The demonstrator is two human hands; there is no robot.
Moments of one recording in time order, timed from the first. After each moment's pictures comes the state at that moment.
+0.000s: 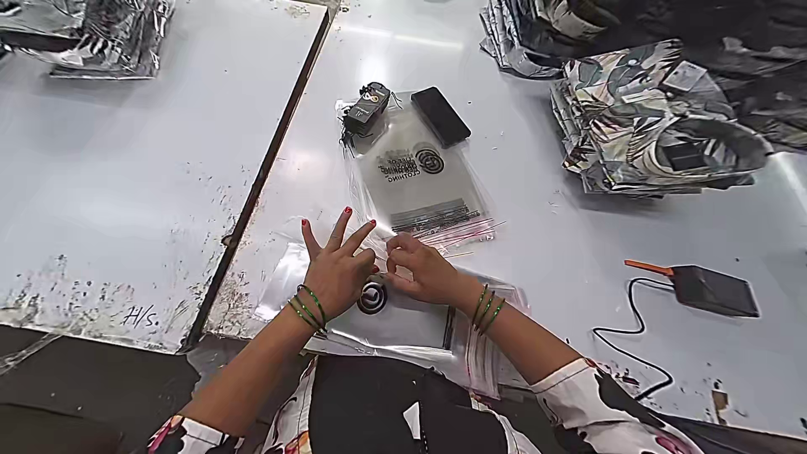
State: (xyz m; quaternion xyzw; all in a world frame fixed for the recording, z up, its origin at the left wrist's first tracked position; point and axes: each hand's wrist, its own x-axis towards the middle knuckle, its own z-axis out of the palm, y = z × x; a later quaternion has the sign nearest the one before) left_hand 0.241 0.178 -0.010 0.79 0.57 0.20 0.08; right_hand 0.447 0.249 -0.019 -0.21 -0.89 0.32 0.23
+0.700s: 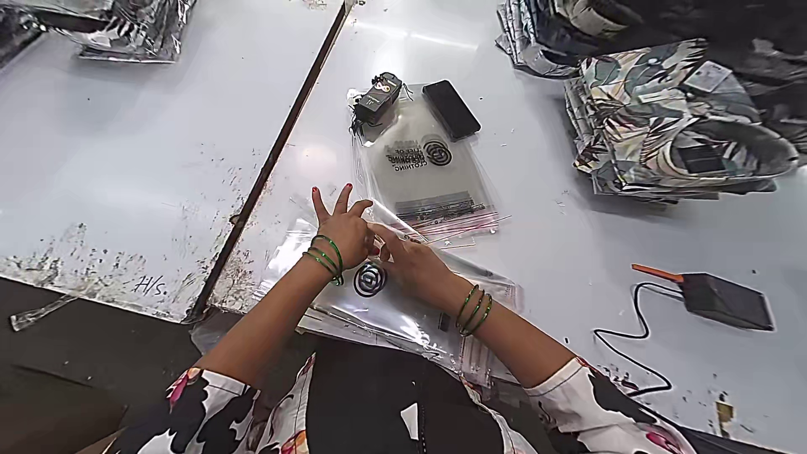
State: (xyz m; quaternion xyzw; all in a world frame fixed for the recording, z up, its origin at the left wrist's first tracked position) left_hand 0.254 0.222 0.032 0.70 0.66 -0.06 0.25; right_hand 0.432 0.223 0.001 -0.27 -0.91 0.27 0.14
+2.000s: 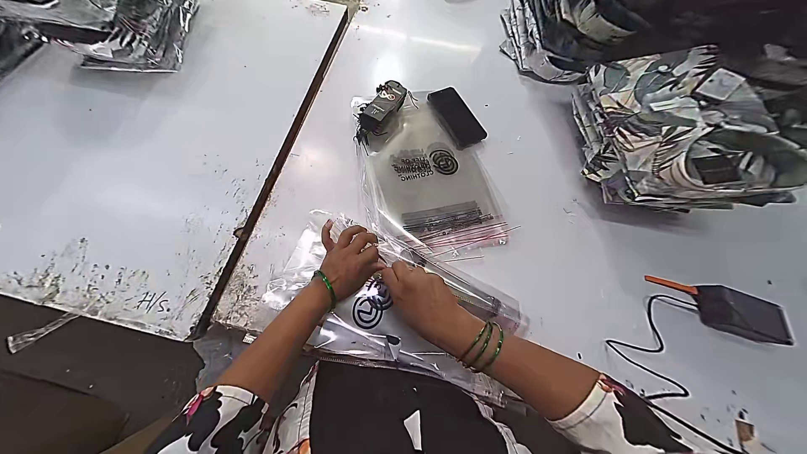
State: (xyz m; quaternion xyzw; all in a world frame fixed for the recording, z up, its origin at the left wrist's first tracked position) left_hand 0.230 0.191 -0.061 0.80 0.54 0.26 0.06; right_hand 0.418 0.193 0.000 -0.36 -0.93 0.06 0.04
